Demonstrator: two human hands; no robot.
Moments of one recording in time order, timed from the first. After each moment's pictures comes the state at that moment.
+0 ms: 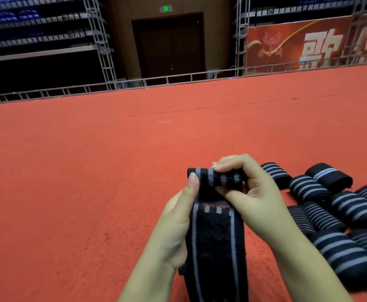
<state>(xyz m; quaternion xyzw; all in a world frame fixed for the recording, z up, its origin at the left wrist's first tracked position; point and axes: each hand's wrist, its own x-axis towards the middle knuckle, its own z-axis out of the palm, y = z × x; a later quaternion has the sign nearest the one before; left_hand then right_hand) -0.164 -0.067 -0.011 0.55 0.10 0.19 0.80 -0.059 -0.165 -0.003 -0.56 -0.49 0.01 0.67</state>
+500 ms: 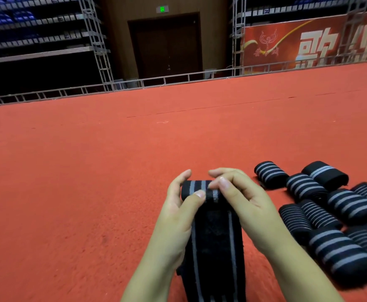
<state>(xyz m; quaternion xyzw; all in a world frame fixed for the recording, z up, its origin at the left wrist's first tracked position) -0.158 -0.062 -0.028 0.62 0.11 0.29 0.72 -0.060 -0.167 -0.022 -0.59 -0.43 0.09 0.68</state>
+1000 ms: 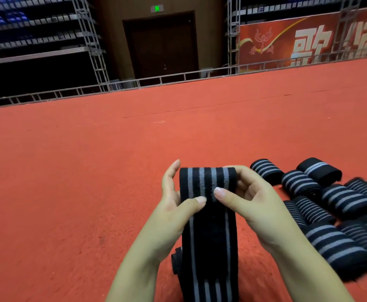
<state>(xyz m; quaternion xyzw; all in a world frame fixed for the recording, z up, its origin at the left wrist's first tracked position) -0.159 -0.051 -0.023 0.69 0.06 0.21 0.69 -0.056 -0.184 -0.015 -0.54 -0.39 0.15 0.73</state>
